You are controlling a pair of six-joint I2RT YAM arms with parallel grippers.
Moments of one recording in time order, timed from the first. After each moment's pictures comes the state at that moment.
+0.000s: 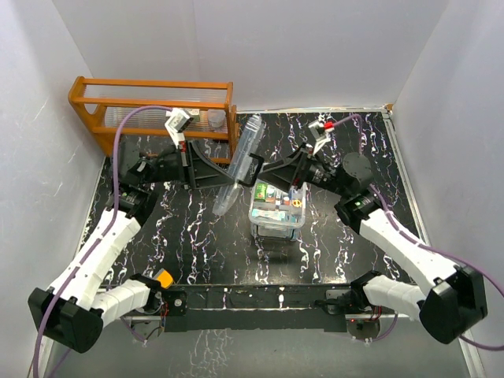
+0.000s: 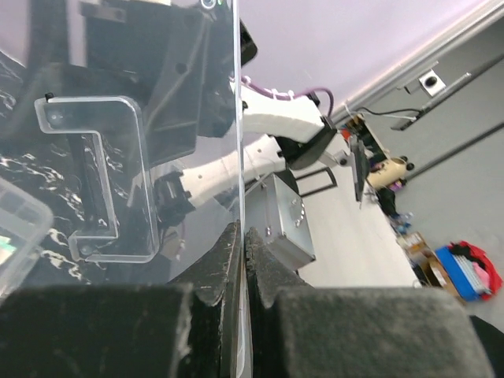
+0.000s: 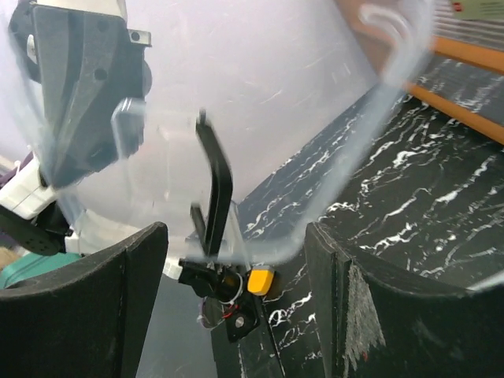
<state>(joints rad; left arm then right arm) -0.35 1.03 1.00 0.38 1.14 -1.16 0.46 1.06 0.79 0.47 -0.69 0.81</state>
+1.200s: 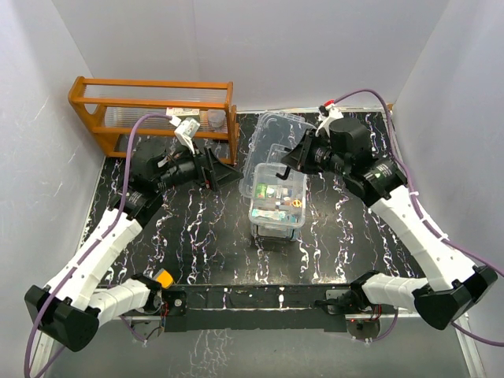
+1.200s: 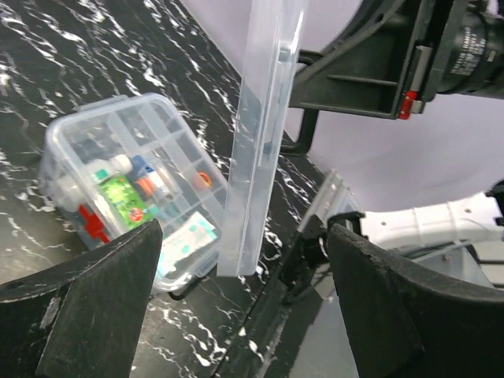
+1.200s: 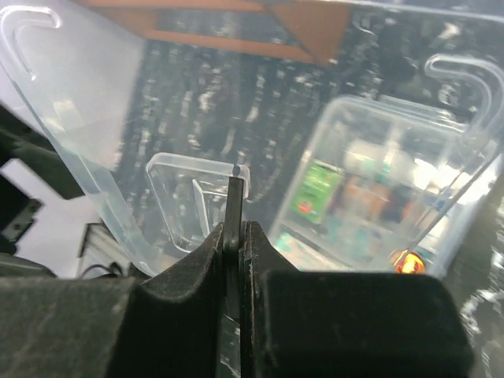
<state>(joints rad) -0.46 1.05 1.04 -0.16 0.62 -0.57 0.52 1.16 1.32 -0.54 -0.19 0.63</state>
